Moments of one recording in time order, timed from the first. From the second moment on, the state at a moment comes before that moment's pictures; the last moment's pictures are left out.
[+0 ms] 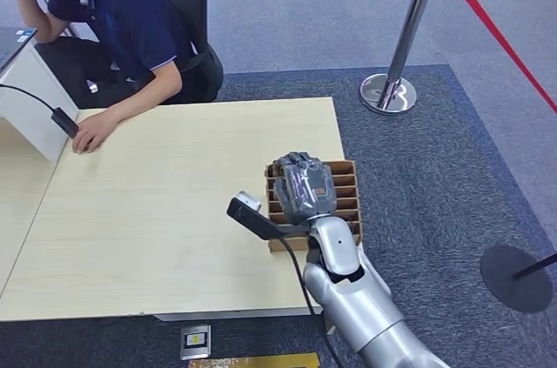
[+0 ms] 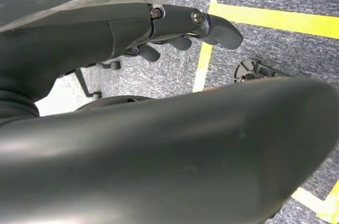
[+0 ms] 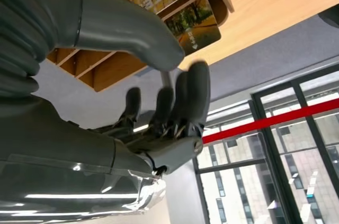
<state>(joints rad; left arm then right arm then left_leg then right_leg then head) -0.11 -0.20 1.21 -0.22 -1.02 0.07 -0.03 -0.44 0.15 0.50 -0.86 1.28 -0.39 -0.01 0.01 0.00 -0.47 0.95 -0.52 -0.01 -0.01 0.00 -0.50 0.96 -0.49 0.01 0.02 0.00</state>
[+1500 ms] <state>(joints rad) -0.11 -0.20 1.21 -0.22 -1.05 0.07 -0.02 -0.49 0.18 0.43 -0.67 1.32 -0.41 0.02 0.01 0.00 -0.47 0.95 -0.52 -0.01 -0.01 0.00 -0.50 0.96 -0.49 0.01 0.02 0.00</state>
